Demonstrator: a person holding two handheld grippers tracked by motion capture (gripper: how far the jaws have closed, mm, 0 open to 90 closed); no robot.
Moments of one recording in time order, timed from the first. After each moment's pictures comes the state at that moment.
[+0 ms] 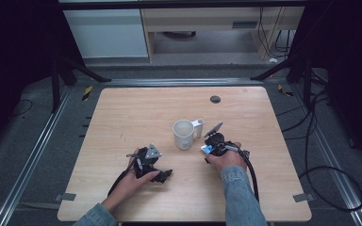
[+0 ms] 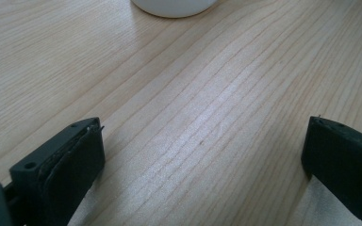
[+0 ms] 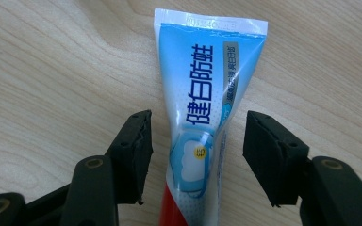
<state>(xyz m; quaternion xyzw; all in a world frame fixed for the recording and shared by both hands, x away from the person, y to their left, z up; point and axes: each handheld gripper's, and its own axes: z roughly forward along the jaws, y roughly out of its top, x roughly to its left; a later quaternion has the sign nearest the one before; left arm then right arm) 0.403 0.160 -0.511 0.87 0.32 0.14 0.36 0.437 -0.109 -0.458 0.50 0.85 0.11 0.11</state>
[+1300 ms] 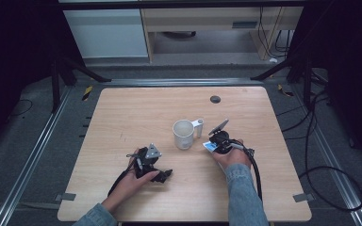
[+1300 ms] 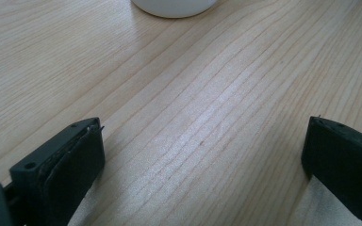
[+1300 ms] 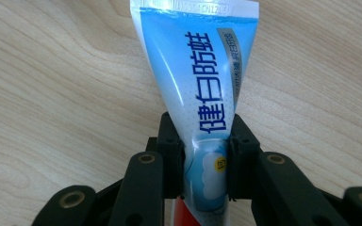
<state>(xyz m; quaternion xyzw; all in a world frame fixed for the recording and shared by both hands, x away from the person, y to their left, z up) 0.404 0.160 -0.511 0.87 0.32 0.14 0.36 0.445 -0.124 -0.457 0.51 0.84 0.13 0.08</state>
